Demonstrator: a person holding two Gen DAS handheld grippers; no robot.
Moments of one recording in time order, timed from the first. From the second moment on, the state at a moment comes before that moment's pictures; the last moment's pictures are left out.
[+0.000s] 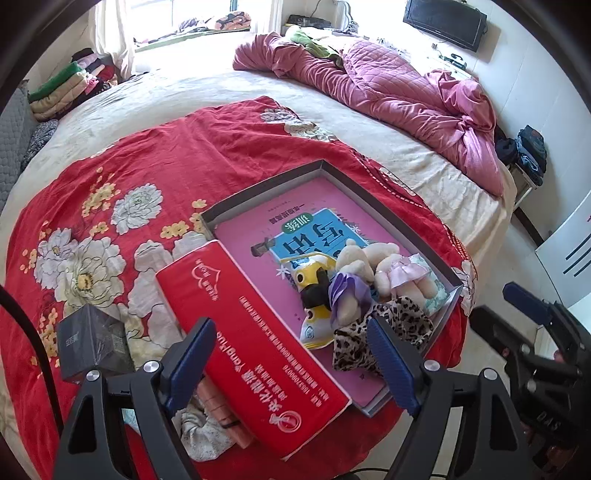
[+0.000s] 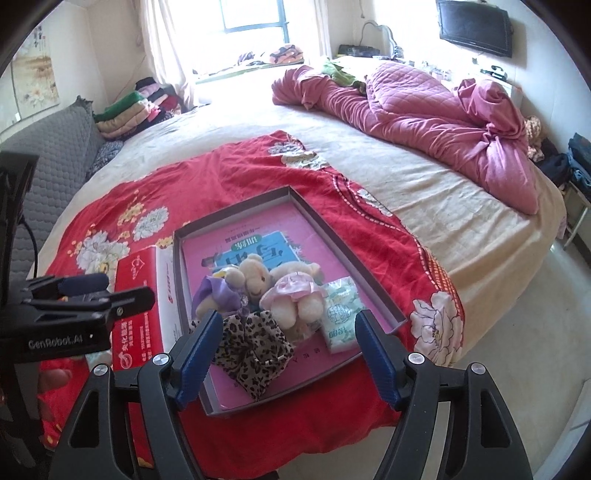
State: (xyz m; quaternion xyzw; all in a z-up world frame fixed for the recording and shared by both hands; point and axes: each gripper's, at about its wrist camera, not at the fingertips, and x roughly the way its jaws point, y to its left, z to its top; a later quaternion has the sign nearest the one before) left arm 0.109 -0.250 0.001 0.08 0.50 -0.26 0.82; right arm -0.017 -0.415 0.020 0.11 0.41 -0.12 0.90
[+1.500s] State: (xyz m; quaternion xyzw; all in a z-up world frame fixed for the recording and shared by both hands) left arm 0.074 -0.130 0.057 0.05 0.45 -0.18 0.87; right arm -0.007 -0.338 0.081 0.06 0.36 -0.08 0.93
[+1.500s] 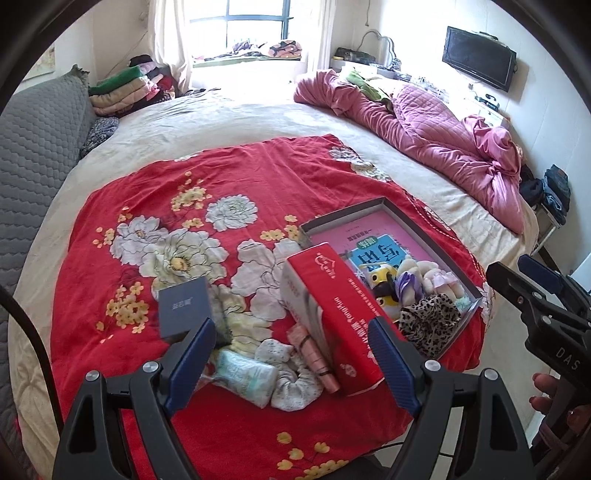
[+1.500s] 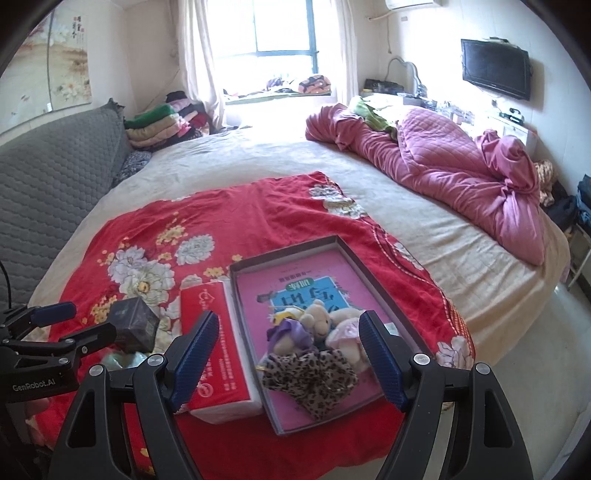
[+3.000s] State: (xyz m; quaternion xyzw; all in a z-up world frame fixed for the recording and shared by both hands) left arm 0.082 0.025 -0.033 -0.02 0.53 -0.07 0.85; right arm 0.015 -0.179 0.011 -0.07 0.43 0.05 0.90
